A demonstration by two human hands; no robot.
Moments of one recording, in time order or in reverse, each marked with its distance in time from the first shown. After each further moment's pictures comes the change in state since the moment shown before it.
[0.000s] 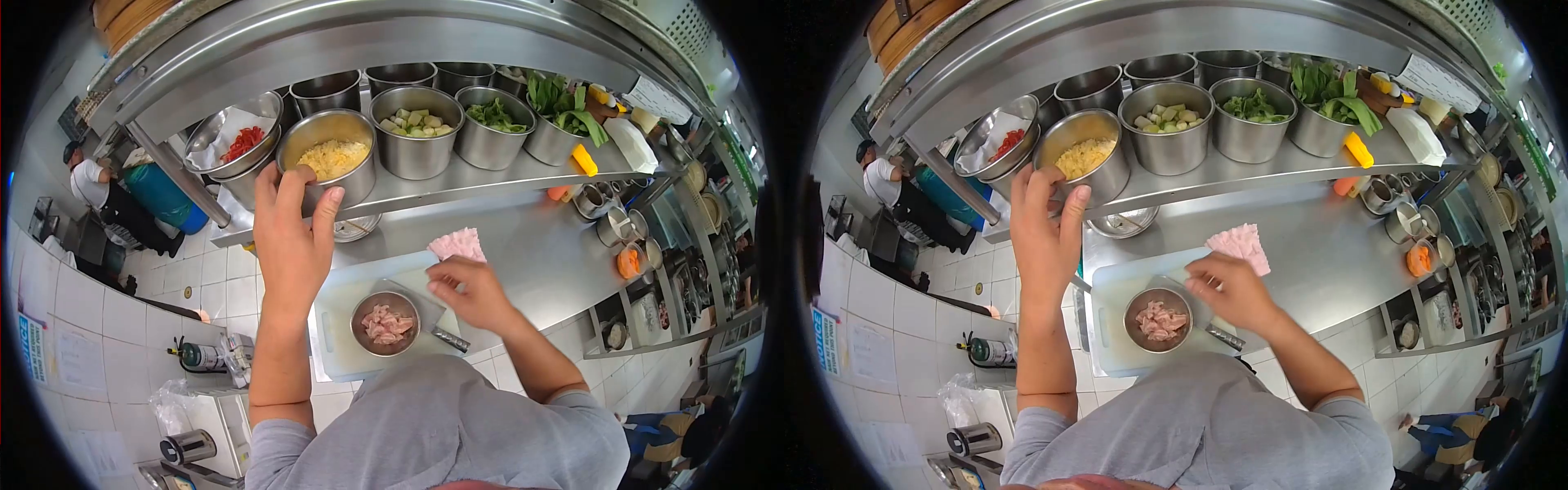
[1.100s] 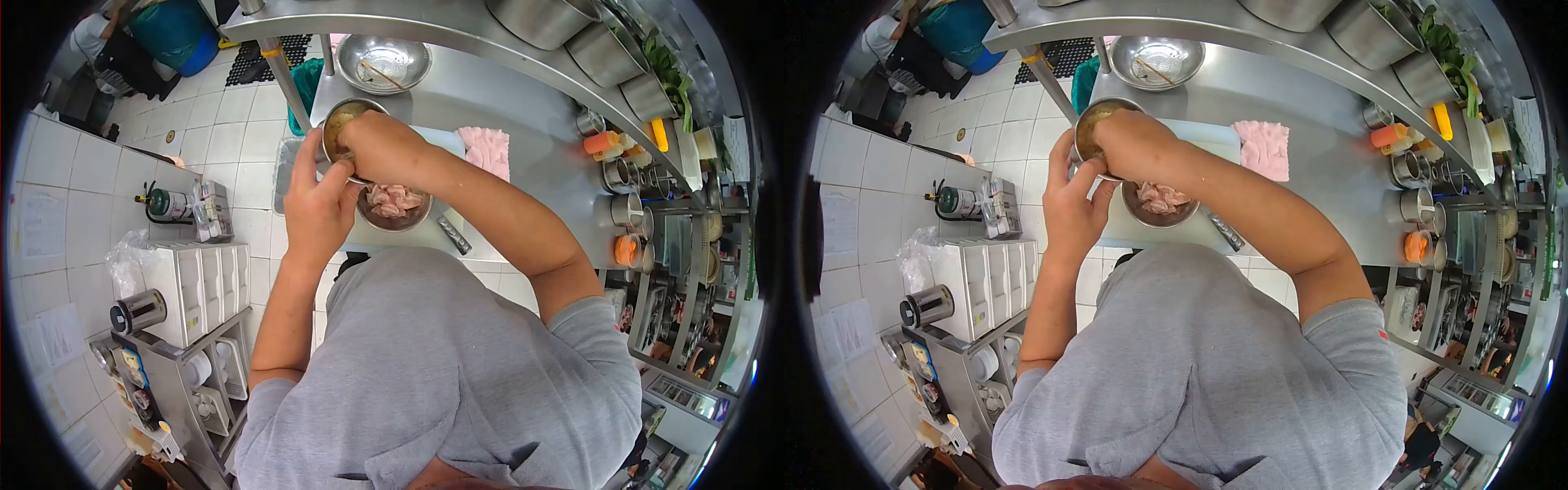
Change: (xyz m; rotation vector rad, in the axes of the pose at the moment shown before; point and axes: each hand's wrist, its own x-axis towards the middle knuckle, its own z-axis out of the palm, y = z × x) left_hand -0.228 -0.044 -0.010 0.058 -0.152 -0.245; right_hand 0.102 -0.027 0.173 -0.493 -0.723 -0.107
